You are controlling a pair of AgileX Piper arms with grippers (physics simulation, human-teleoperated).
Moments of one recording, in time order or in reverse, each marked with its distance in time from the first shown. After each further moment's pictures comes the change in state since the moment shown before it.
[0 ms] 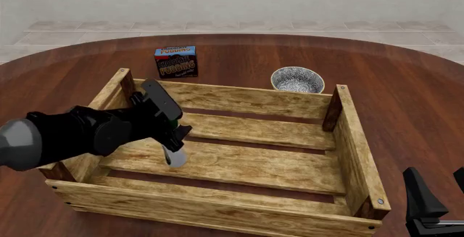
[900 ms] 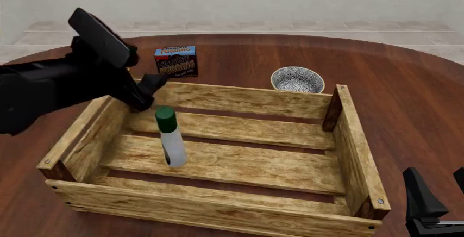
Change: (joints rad) left arm 0.010 -0.357 -0.147 0.249 -0.056; right arm 0.000 0.000 0.000 0.000 0.000
